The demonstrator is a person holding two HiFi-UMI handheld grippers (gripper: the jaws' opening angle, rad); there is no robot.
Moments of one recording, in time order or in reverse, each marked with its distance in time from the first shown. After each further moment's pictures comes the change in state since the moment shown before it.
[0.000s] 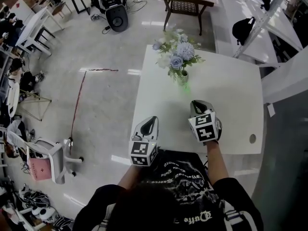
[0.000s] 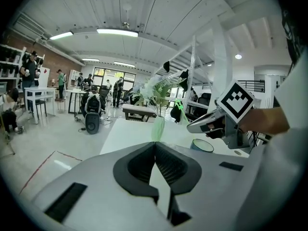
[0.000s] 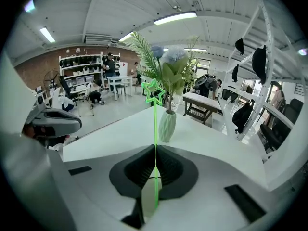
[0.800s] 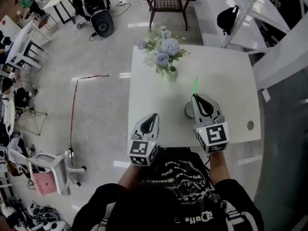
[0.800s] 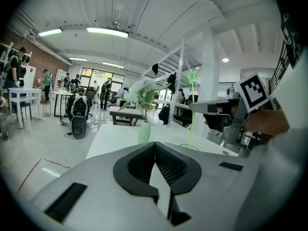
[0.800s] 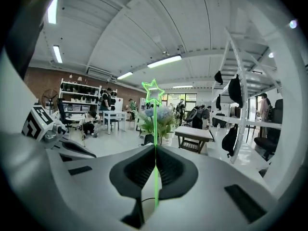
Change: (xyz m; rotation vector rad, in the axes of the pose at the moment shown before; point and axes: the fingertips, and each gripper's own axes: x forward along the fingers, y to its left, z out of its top) left arm 0.004 -0.032 0.020 0.052 -0.020 -0.142; right arm -0.096 -0.010 0.056 0.055 -0.466 -0.075
